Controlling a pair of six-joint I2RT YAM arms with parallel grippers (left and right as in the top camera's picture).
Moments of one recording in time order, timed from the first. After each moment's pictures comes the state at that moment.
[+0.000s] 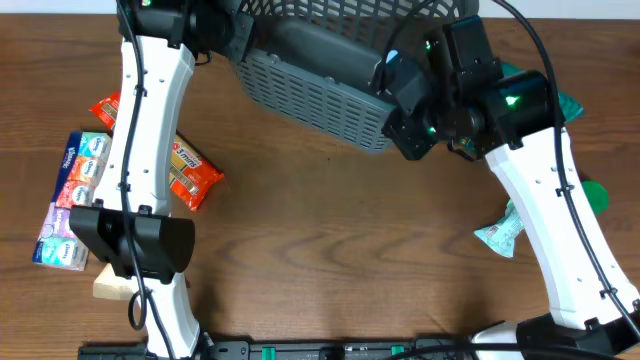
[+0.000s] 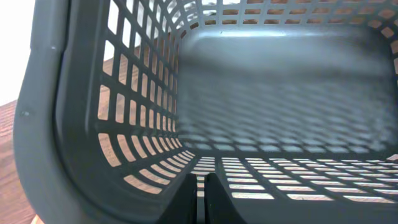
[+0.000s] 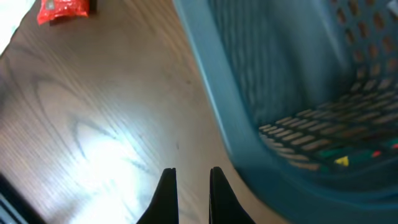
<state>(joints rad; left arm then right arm) -0.17 2.05 2.31 -1.18 0.13 0.25 0.37 1.61 1.80 -1.26 -0.21 -0.35</state>
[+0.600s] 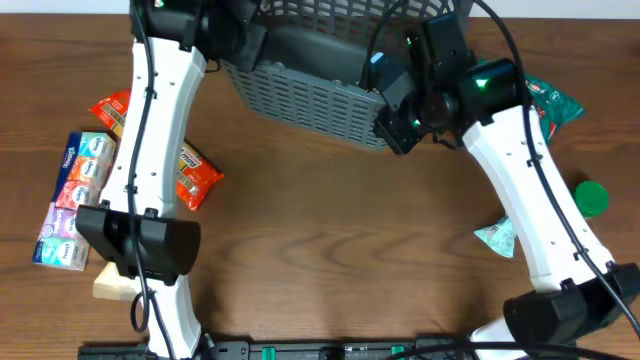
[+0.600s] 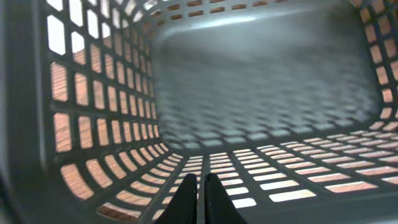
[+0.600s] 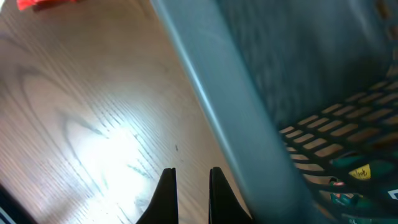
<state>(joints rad) -0.21 2.05 2.32 -1.26 0.13 0.25 0.37 1.72 1.79 -1.23 -0.21 -0.35</state>
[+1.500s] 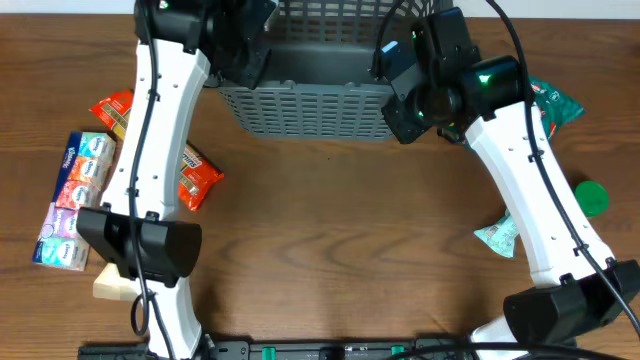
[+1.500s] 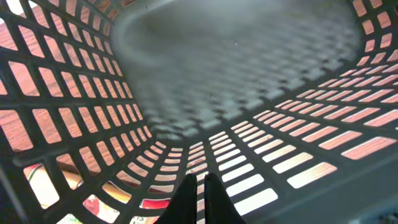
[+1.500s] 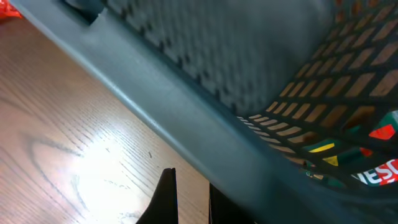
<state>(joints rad) -0.23 2.04 2.32 -1.42 0.14 0.25 0.34 1.72 1.79 -1.18 -0.11 -0.28</state>
